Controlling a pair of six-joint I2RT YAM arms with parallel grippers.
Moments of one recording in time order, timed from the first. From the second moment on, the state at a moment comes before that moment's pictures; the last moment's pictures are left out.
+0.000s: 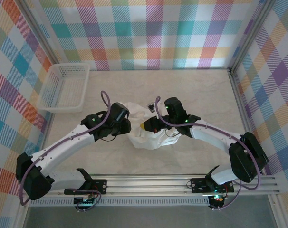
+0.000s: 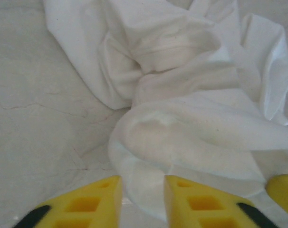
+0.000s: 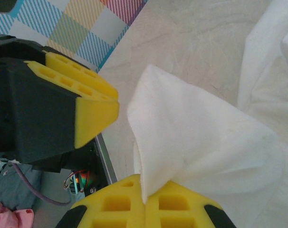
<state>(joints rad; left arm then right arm) -0.76 1.23 1.07 -0.85 -0.15 -0.80 0.69 1.44 0.88 -0.03 -0.71 0.43</state>
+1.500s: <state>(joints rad) -0.65 1.11 0.96 -0.55 0.18 -0.81 0.63 1.46 0.90 -0.19 -0.49 0.33</state>
